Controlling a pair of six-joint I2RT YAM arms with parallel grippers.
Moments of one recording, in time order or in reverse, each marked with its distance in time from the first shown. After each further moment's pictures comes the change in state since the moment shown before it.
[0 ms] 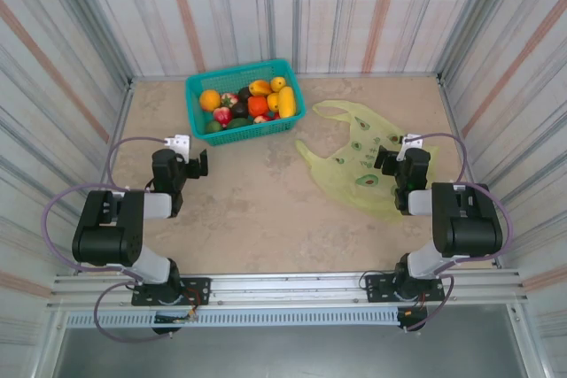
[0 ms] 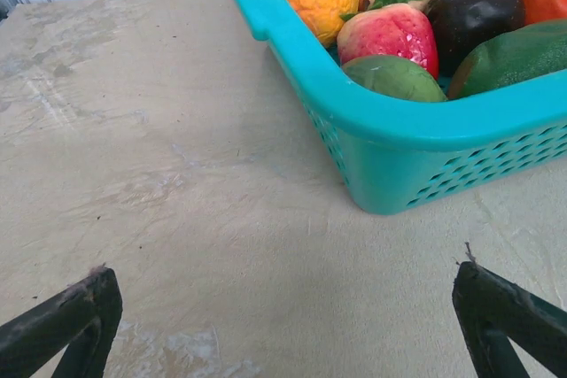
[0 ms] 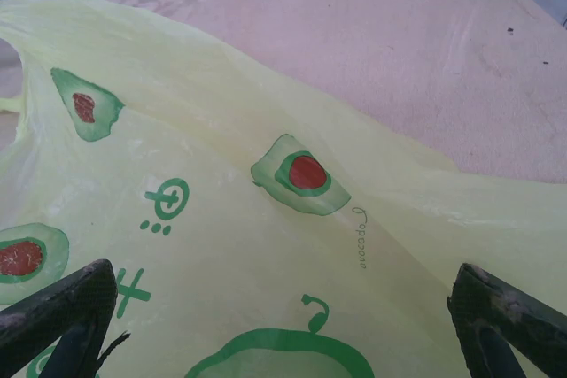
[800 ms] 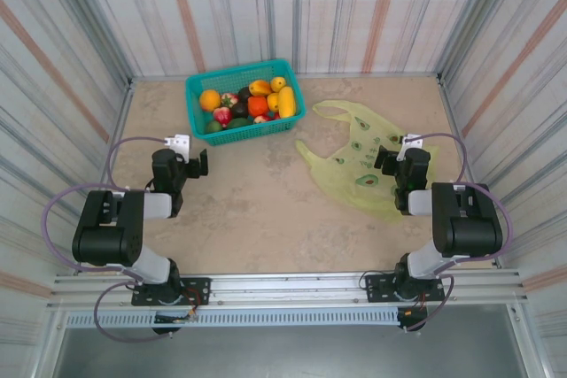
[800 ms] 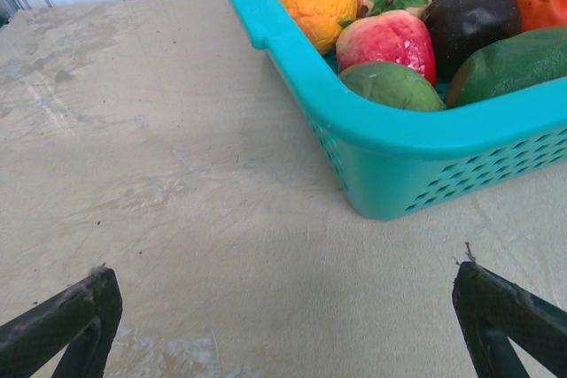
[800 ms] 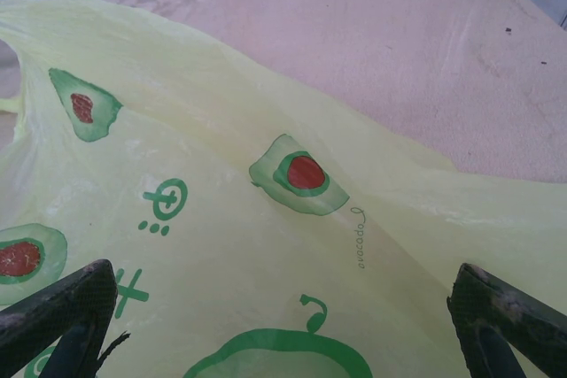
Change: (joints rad) left arm 0.001 0.000 0.000 0.013 0.001 0.000; right arm 0.000 0.000 0.000 0.000 0.003 0.000
